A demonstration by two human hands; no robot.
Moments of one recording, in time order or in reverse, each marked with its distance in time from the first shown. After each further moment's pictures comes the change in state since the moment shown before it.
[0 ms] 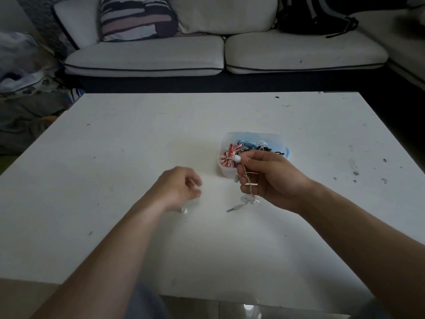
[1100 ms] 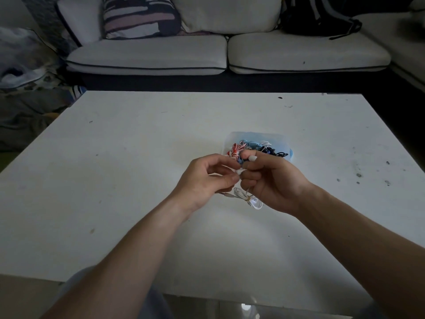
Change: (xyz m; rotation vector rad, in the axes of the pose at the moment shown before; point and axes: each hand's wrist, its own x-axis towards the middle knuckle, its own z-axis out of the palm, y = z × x) left_hand -0.021 0.050 0.016 -0.789 -0.092 0.155; right_hand 0.008 0.008 0.008 0.358 -0.053 0.021
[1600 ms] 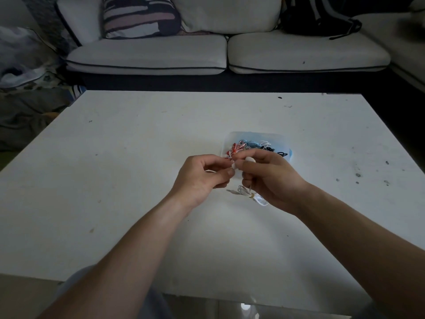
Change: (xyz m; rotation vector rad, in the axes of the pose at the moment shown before) left_hand 0.004 0.000 0.000 0.039 0.135 -0.013; right_hand 0.000 0.001 -0.001 -0.412 0.099 -0.147
